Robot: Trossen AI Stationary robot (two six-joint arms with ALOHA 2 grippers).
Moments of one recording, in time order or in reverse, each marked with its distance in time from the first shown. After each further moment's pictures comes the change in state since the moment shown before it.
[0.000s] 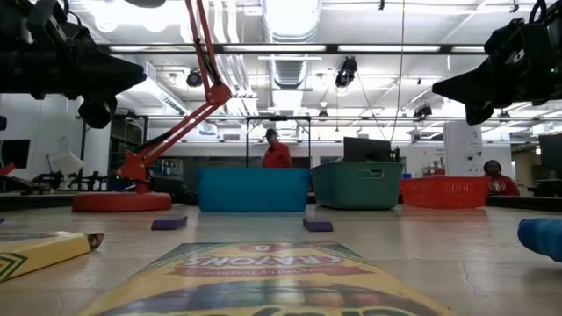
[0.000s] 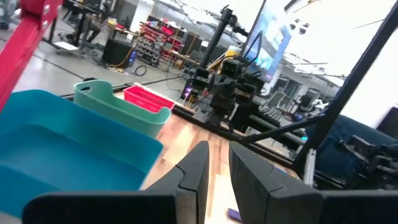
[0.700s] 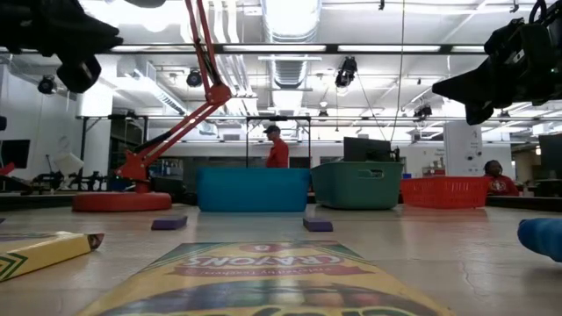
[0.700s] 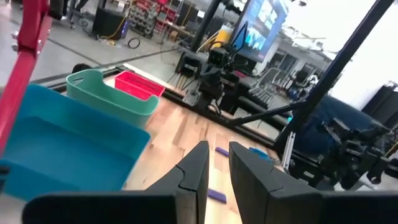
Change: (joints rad) left arm 0.000 0.037 0.337 -0.456 0.055 -0.034; right arm 0.000 0.000 0.000 0.000 0.000 0.000
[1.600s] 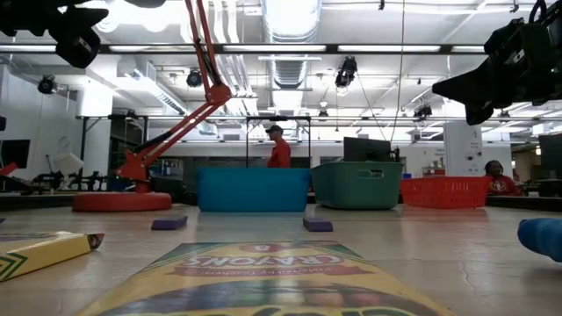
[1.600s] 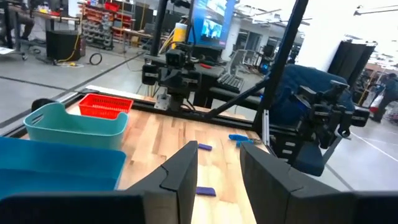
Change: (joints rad) left arm -0.043 0.019 0.074 -0.012 0.127 0.219; right arm 0.000 0.001 0.000 0.000 0.000 0.000
